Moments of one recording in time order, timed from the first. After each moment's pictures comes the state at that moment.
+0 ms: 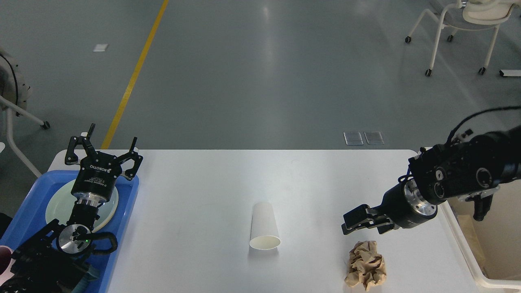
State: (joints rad) left arm -0.49 0.25 -0.99 -0.48 -0.16 -0.81 -0.35; right arm 1.77 -0.25 -1.36 1.56 -0.31 0.18 0.37
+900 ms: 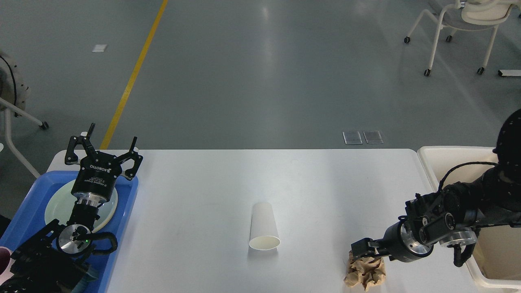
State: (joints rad) left arm -0.49 0.25 -0.99 -0.48 -0.16 -0.81 -0.35; right arm 1.50 -0.19 -1.37 1.43 -0.21 0.00 0.24
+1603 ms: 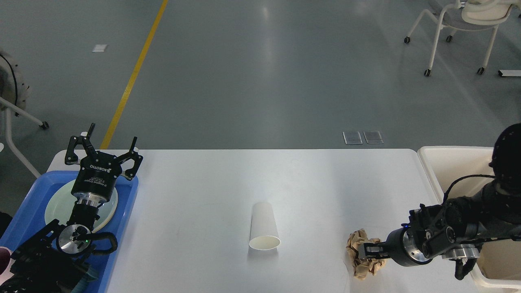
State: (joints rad) left arm -0.49 0.25 -0.99 -0.48 -0.16 -0.81 -0.35; right arm 1.46 -0.22 -1.38 1.44 -0.22 -0.15 0.25
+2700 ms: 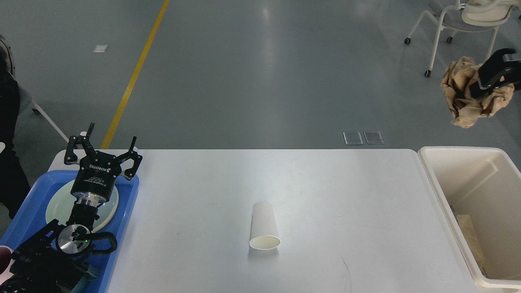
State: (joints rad) left arm -0.49 0.25 -0.99 -0.48 -0.16 -0.81 -0.35; right arm 2.53 -0.68 -1.49 1.32 -0.68 0.74 0.30
